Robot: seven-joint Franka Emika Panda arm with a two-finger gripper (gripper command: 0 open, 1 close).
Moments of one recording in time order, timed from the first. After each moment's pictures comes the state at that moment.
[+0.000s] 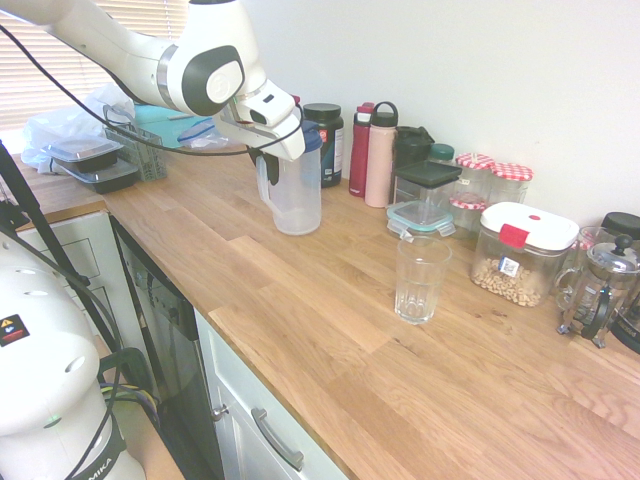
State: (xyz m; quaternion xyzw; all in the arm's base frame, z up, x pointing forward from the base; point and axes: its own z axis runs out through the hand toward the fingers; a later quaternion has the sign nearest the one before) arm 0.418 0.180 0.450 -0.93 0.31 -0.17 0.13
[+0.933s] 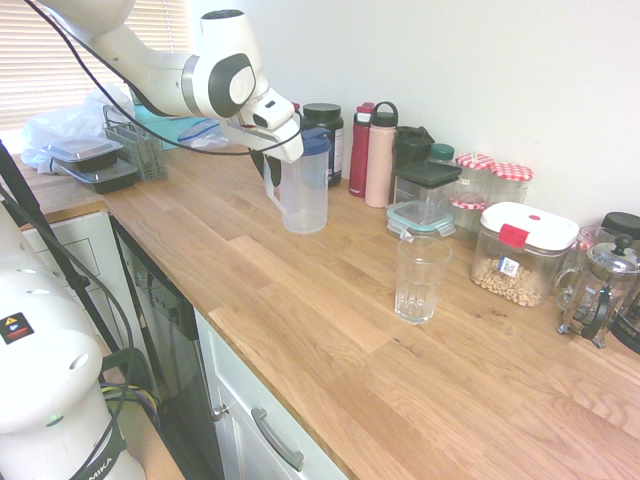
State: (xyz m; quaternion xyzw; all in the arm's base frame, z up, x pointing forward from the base) arm 0.448 0.217 0.445 -0.92 0.32 -0.17 0.12
